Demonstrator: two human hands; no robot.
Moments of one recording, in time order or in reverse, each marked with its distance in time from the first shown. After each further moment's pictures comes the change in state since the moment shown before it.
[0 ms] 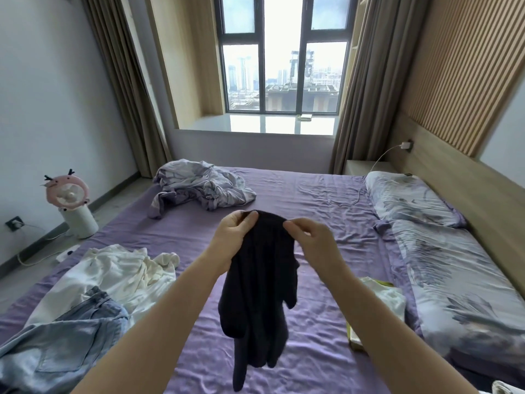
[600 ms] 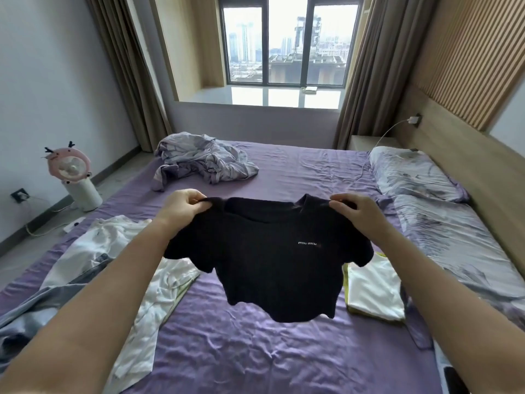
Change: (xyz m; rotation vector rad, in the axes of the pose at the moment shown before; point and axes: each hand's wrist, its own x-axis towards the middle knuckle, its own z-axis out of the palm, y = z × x) left_hand 0.003 -0.012 -0.111 0.636 0.138 -0.010; right_hand 0.014 0.065 -0.083 -0.371 -0.082 -0.004
